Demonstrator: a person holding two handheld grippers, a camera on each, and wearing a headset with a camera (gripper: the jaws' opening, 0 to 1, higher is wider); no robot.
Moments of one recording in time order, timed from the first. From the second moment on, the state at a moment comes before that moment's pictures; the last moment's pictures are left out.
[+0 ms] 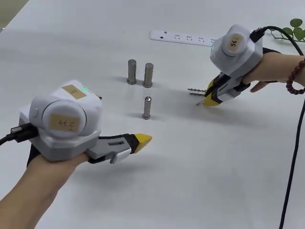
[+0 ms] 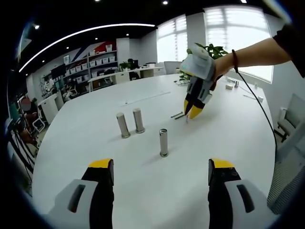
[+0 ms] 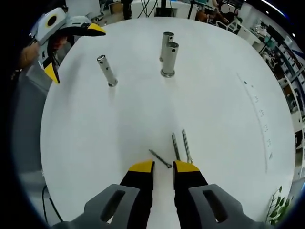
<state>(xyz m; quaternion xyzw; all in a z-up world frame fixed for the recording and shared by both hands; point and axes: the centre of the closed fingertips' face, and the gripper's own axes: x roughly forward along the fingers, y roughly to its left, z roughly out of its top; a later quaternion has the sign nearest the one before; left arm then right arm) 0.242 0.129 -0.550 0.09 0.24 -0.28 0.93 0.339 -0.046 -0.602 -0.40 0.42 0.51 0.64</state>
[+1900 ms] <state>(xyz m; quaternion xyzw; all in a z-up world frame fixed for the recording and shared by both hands) 0.238 0.100 -0.528 0.02 0.25 -0.33 0.91 0.293 0.003 -0.565 -0.42 0.29 0.56 0.65</state>
